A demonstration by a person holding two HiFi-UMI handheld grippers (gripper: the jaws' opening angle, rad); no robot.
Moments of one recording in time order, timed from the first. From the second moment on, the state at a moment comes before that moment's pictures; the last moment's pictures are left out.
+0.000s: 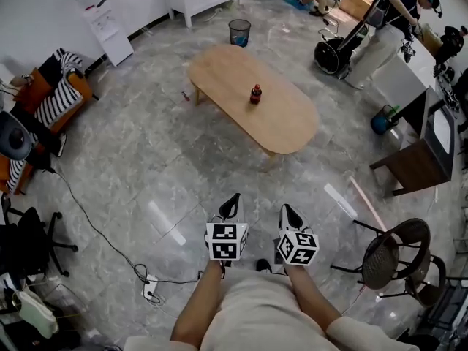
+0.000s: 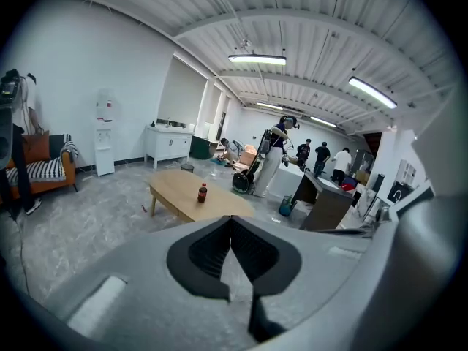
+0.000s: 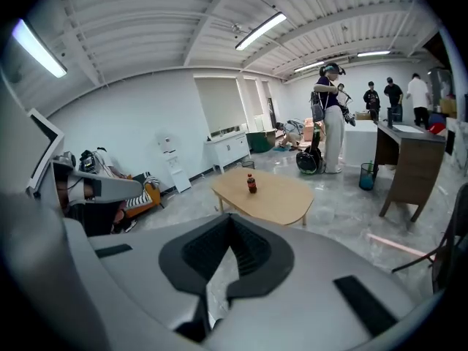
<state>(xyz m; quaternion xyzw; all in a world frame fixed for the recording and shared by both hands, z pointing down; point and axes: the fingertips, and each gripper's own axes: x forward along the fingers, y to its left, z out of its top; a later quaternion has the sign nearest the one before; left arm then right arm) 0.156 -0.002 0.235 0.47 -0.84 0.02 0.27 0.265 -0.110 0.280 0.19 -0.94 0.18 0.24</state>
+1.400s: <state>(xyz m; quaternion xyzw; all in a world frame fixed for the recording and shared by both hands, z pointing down) -0.081 -0.078 0.201 0.57 -0.78 0.06 0.24 0.058 -0.225 0.235 0.42 -0.88 0.19 0.13</state>
